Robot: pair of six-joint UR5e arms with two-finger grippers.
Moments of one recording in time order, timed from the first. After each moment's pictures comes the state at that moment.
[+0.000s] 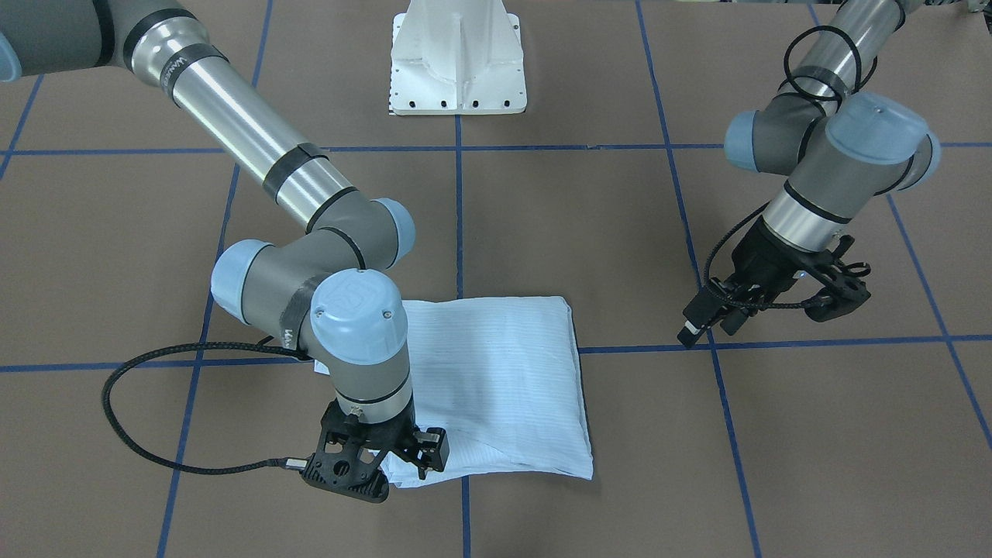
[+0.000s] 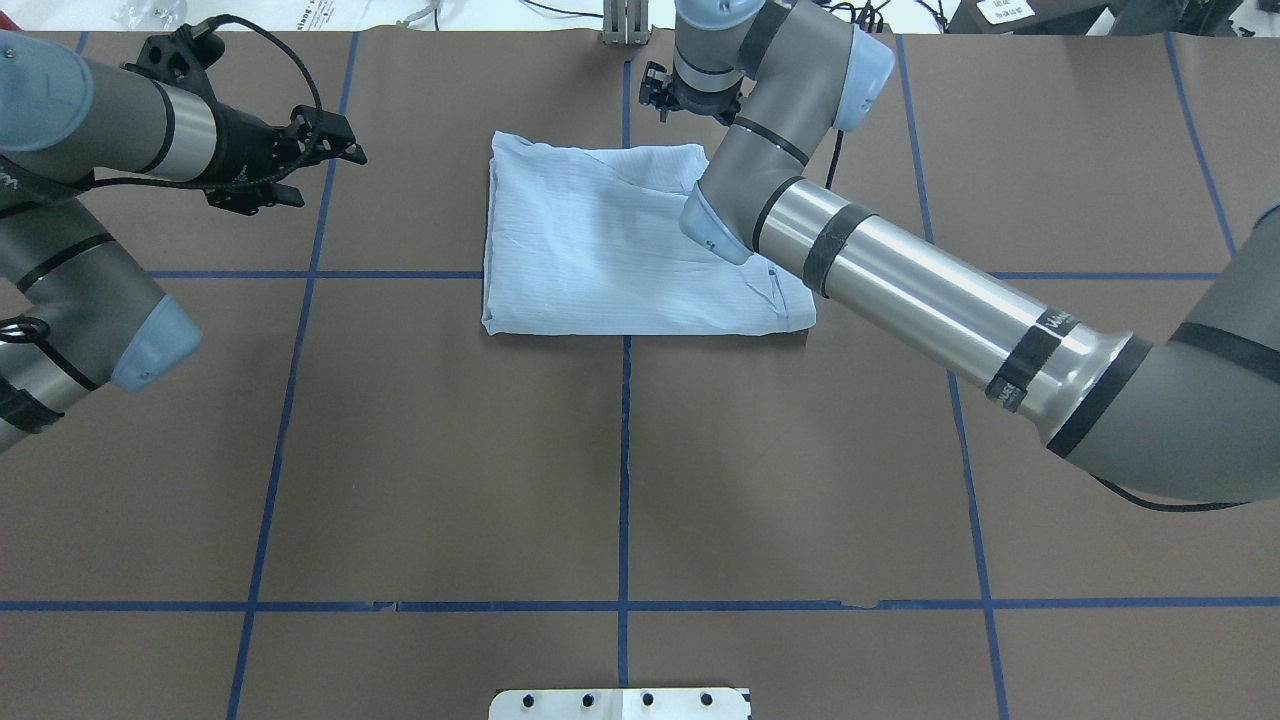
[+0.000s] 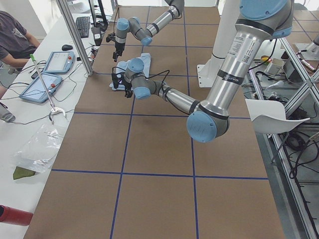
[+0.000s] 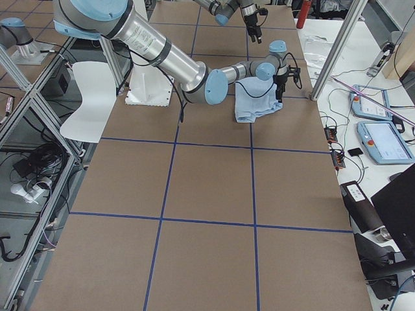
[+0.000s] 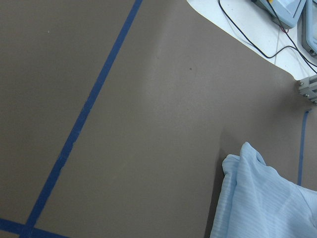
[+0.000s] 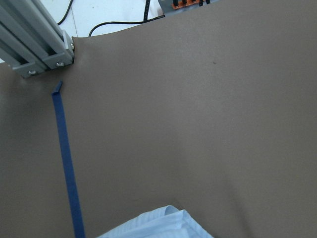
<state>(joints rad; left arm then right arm) -0.93 -1.98 -1.54 -2.32 -2.01 -1.50 0.83 -0.45 0.76 -1.13 1.86 1.28</state>
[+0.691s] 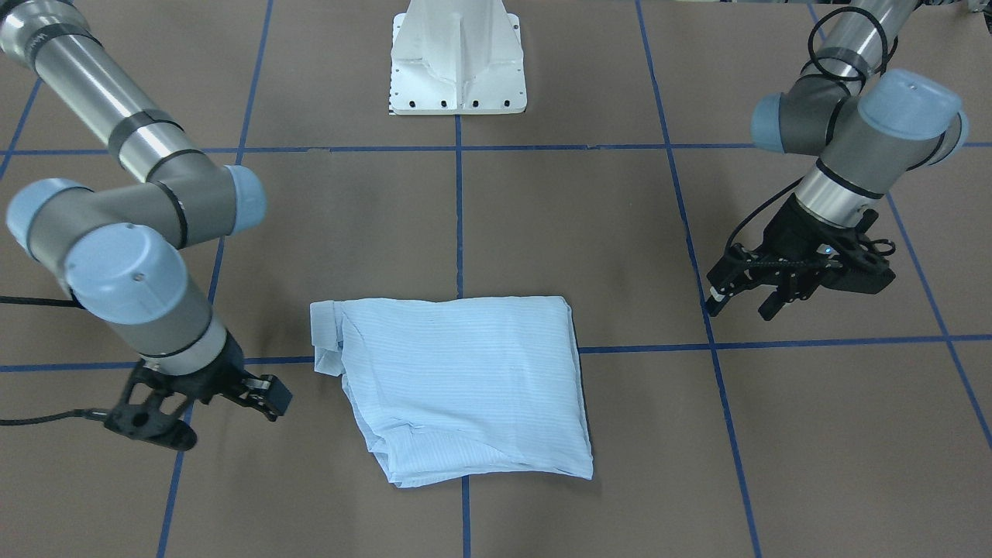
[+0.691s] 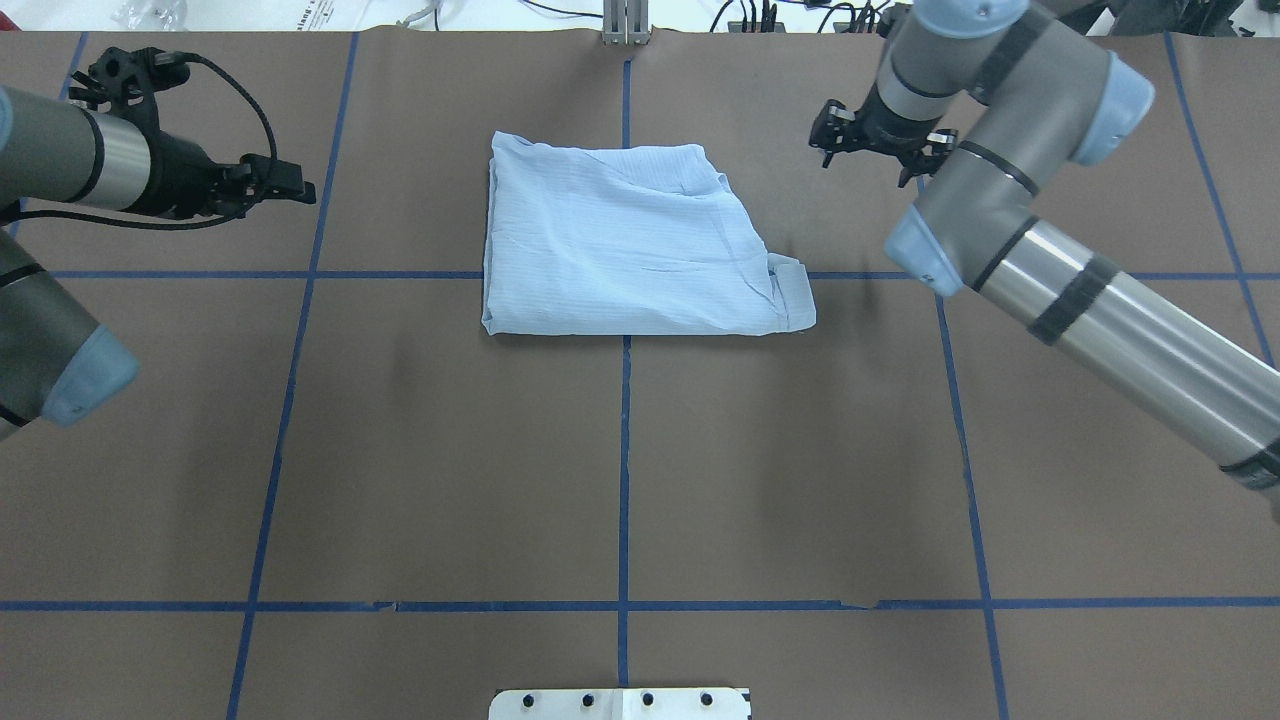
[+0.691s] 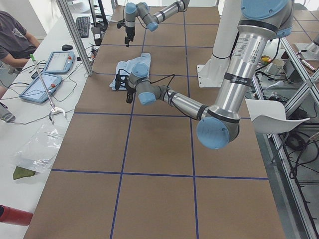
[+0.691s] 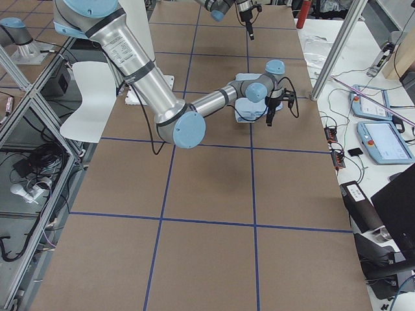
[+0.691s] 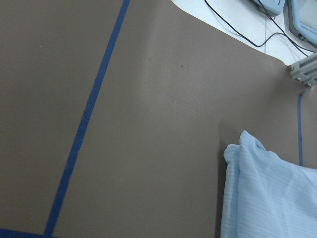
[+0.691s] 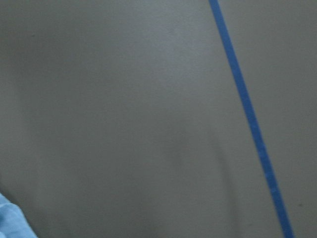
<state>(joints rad) -0.97 -1.82 -1.64 -2.32 -2.04 -1.04 0.95 -0.95 1.35 -1.35 2.05 1.12</state>
